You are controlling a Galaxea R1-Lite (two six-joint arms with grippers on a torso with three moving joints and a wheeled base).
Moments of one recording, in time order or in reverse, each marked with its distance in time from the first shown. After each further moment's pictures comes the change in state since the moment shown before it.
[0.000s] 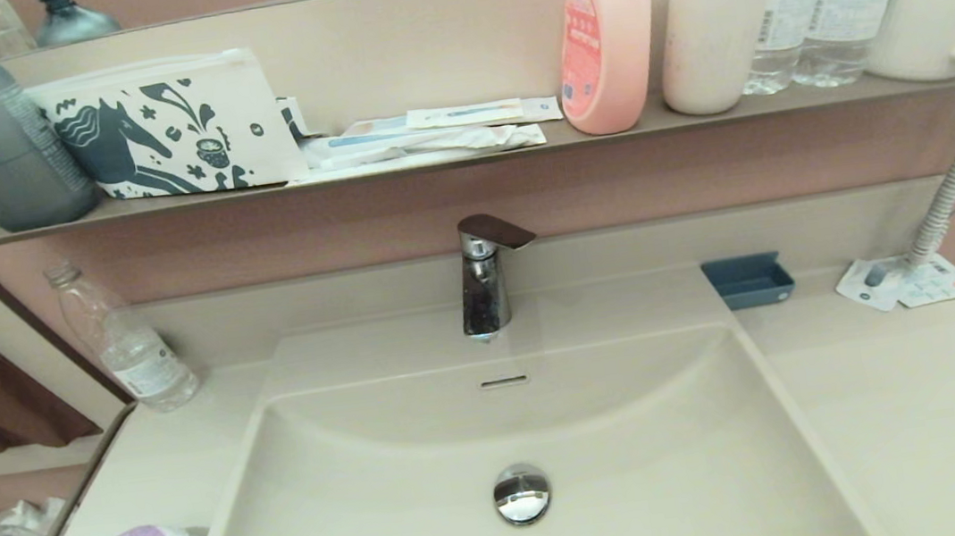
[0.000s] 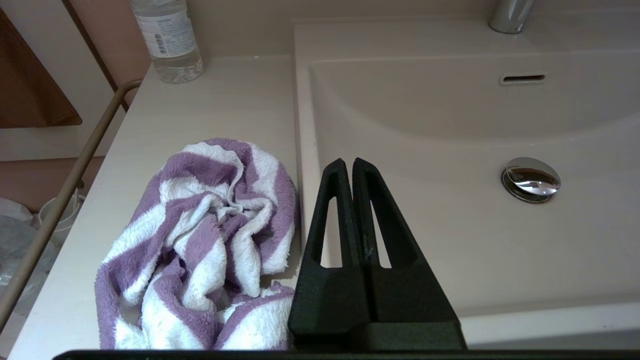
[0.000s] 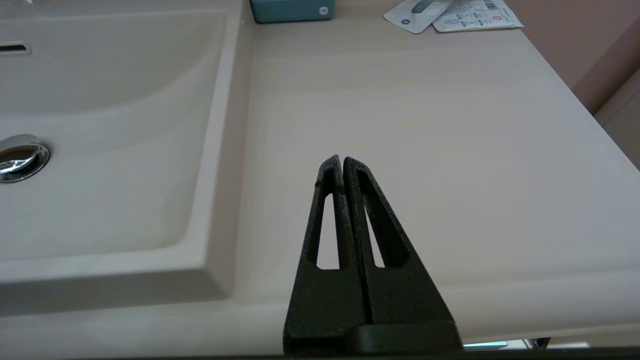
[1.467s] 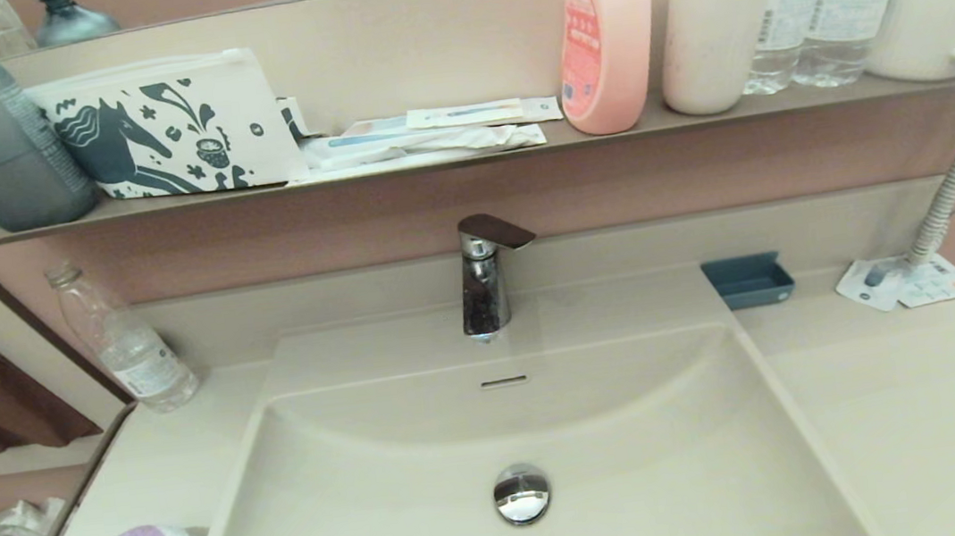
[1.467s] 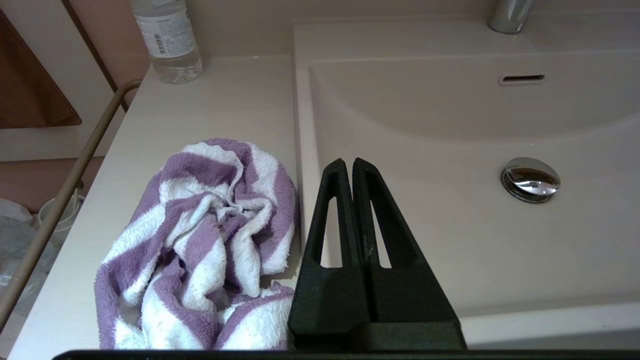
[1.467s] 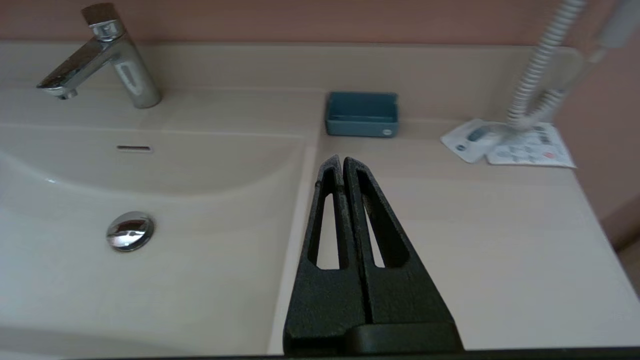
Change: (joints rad) left arm 0.000 0.000 0.000 0.000 0.000 0.000; right arm 0.015 0.493 -0.431 -0.118 0.160 0.001
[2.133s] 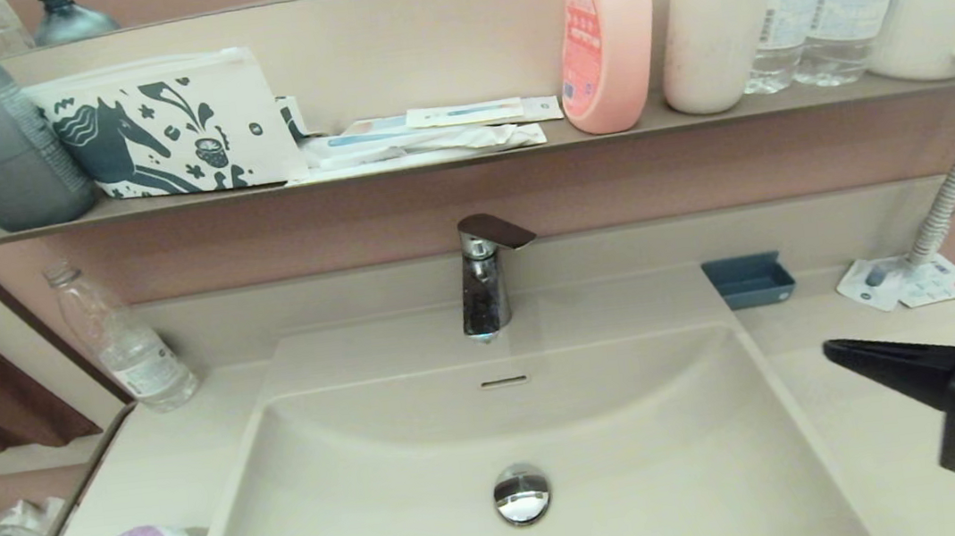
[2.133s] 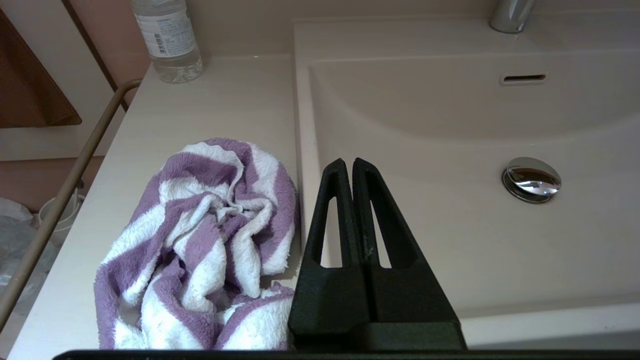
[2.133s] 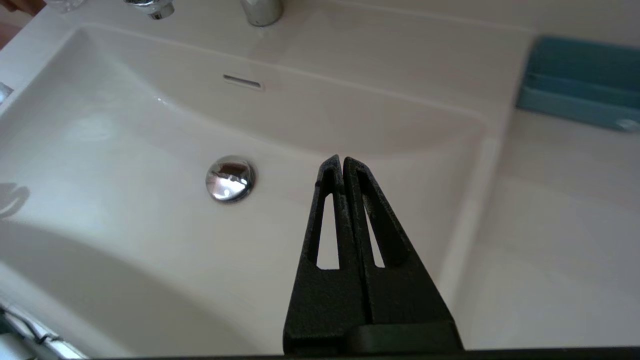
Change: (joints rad) left arm 0.000 0.000 0.000 0.000 0.000 0.000; right arm 0.434 0.703 -0.042 -0.402 -0.063 0.062
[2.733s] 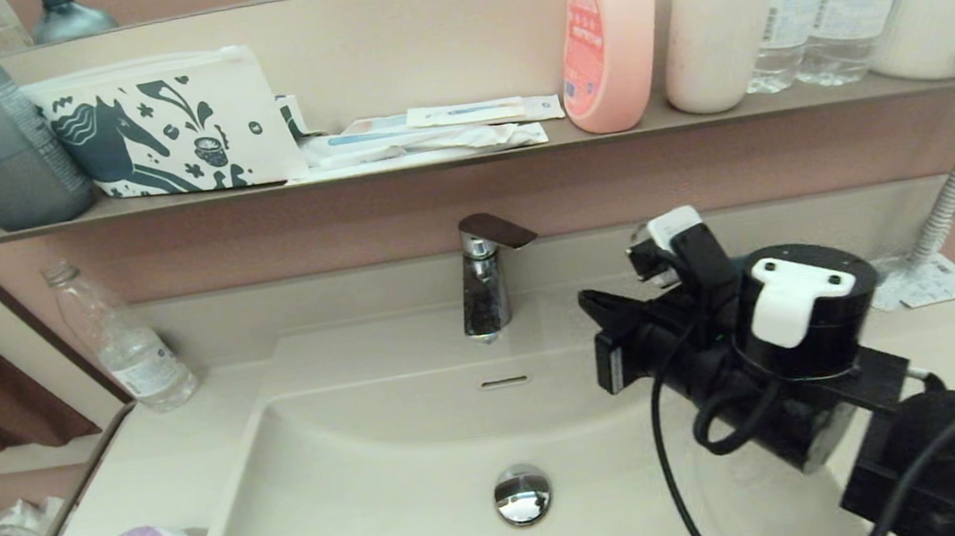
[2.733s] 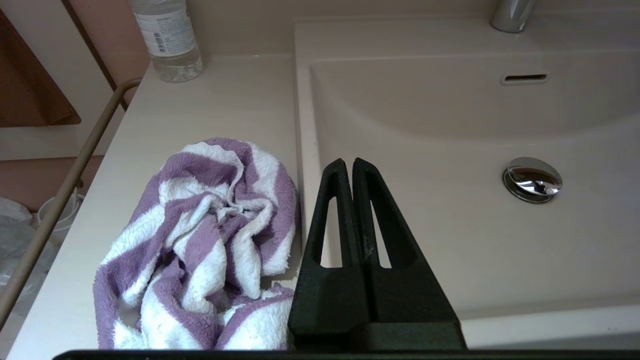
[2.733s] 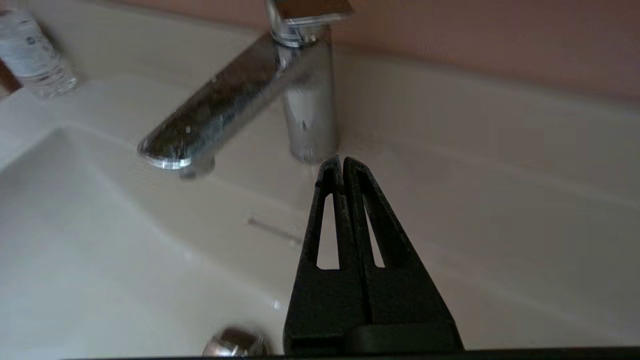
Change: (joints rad) left arm 0.000 0.000 0.000 0.000 -0.001 0.000; right arm 0.283 0.684 -0.308 -0.605 -0.309 -0.095
